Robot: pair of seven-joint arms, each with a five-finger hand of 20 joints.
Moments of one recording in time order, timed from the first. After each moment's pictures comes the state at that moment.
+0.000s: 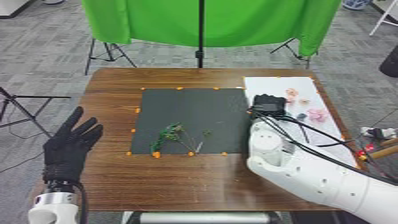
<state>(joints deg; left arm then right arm) 131.5 -60.4 -95.8 -123.3 35.4 14.4 21.9 -50.8 -51.4 17.9 -91.8 -128.4 -2.2 65.5</state>
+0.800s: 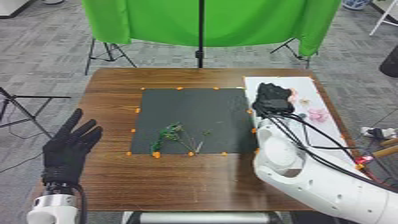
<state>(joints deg) 132.5 -60.5 -96.1 -123.4 35.4 14.4 22.1 -56.5 -47.1 23.6 -101.1 -136.6 12.1 64.3</state>
